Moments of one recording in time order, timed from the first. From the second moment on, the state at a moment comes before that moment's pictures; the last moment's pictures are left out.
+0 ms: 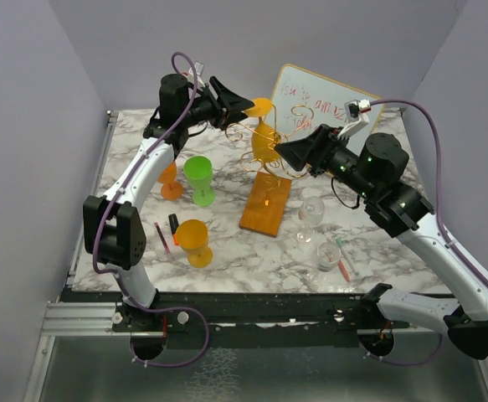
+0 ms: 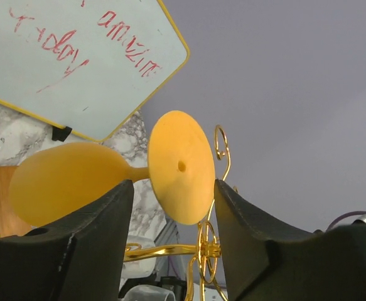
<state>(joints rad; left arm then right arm) -0.27 1.75 1.61 0.02 0.68 -1.14 0.65 1.08 1.24 -0.18 -0.07 0.65</state>
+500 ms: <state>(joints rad) -0.19 1.55 1.53 -0.08 0.66 -0.99 0.65 1.00 1.24 -0.27 -0.04 0.64</state>
